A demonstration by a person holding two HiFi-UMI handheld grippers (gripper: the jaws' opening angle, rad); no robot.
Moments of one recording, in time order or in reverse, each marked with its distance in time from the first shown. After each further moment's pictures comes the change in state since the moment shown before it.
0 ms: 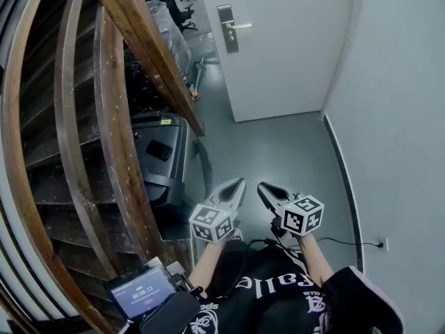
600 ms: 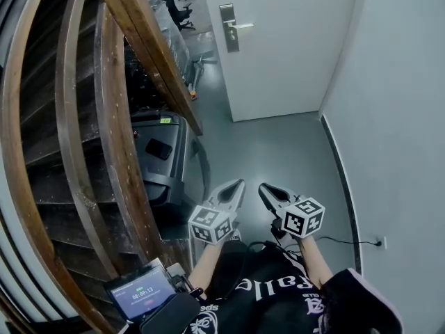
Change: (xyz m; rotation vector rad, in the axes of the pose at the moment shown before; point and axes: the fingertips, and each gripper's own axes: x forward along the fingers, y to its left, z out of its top) left arm -0.016 0.005 -0.002 -0.013 0.003 -0.009; right arm -0.001 0.011 -0.005 0.006 -0.009 -0.035
